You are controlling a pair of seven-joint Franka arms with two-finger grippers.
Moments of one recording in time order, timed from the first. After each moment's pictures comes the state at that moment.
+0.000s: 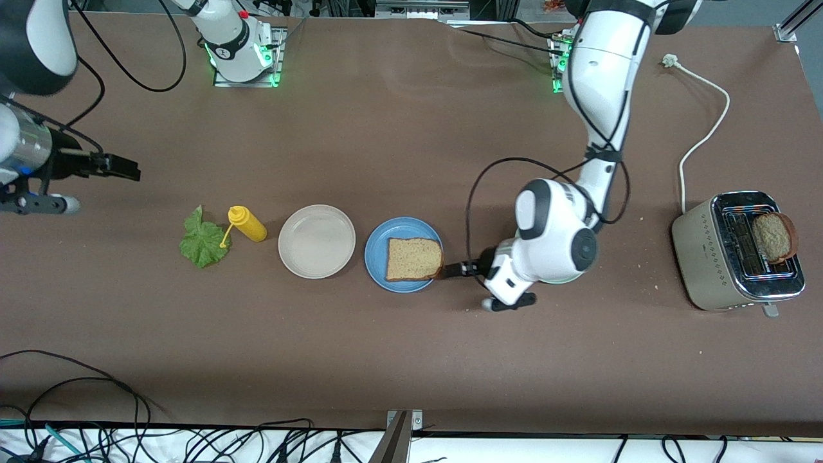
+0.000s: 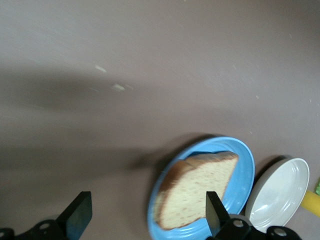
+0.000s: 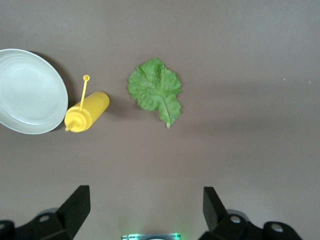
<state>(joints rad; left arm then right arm) -0.56 0.82 0.23 -1.36 -0.85 2.12 -0.15 0.04 0.15 -0.05 -1.61 -0.02 1.55 0.03</state>
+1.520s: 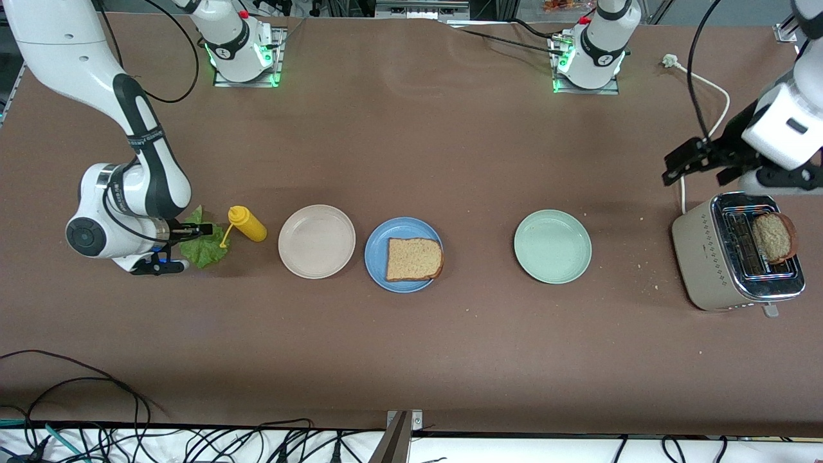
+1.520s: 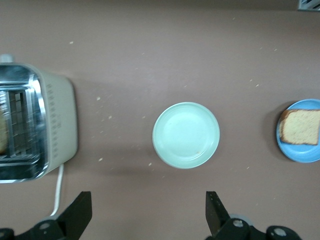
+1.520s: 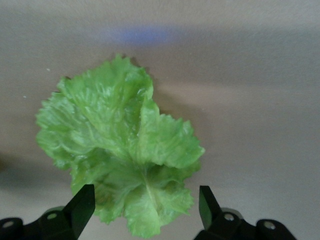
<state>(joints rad) -0.17 0.04 0.09 -1.56 -0.05 1.63 -0.13 -0.01 0.59 -0.05 -1.84 -0.03 2.08 -0.10</state>
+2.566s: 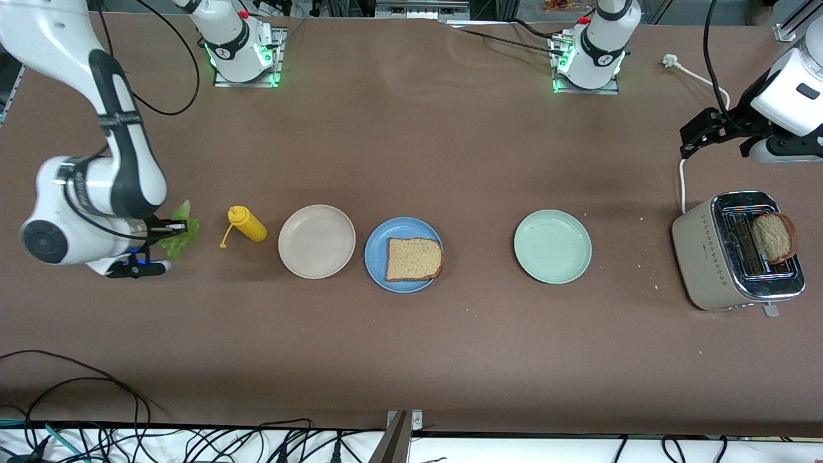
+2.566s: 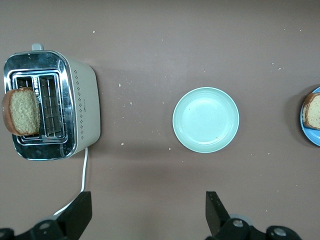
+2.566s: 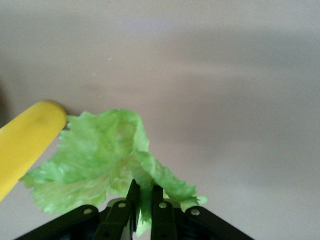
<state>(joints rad) -0.17 -0.02 0.07 -1.58 0.04 1.54 -0.13 -0.01 0.52 -0.03 -1.64 -0.03 1.75 -0.10</state>
